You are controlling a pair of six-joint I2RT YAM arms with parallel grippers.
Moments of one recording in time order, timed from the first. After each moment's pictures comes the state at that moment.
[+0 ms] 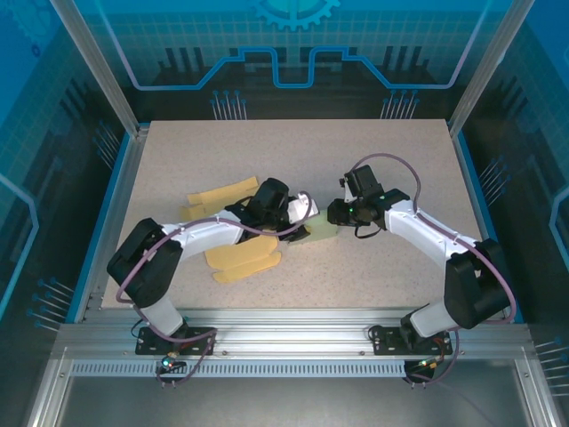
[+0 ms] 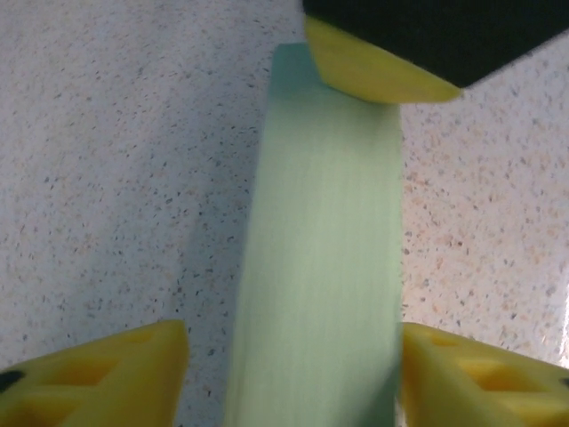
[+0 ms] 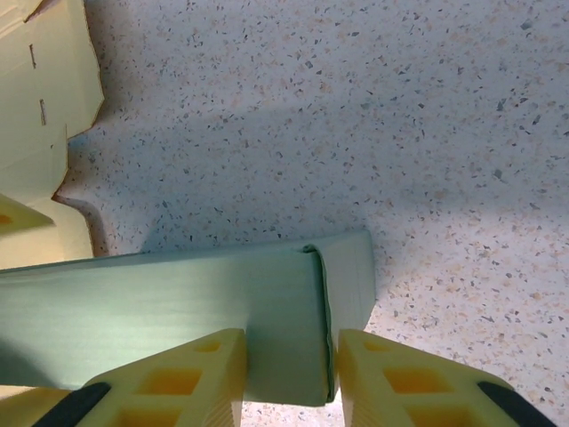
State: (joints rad) left arm -0.67 1.69 1.02 -0.08 0.23 0.49; right arm 0.43 1.47 1.01 -0.57 -0.13 0.46
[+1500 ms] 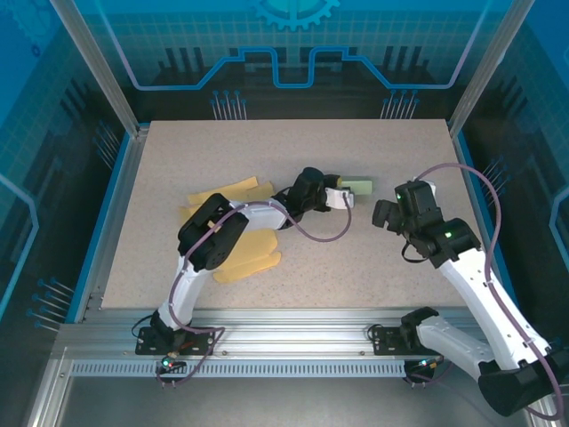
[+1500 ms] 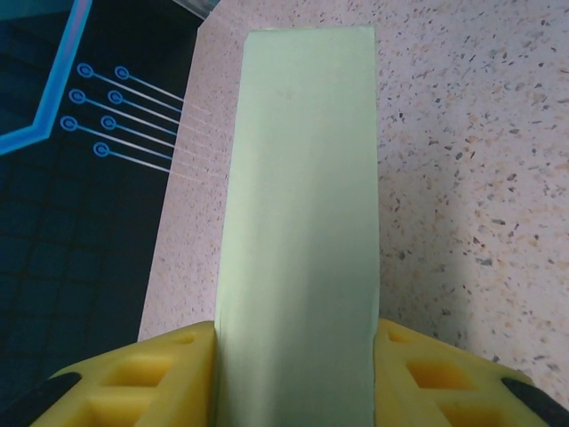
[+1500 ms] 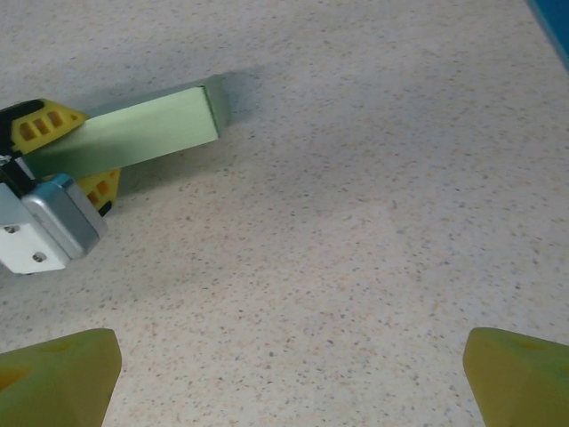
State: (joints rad) left arm -0.71 2.23 1.44 0.37 0.07 1.04; right arm 0.35 0.93 1.01 -0.98 0.37 0.55
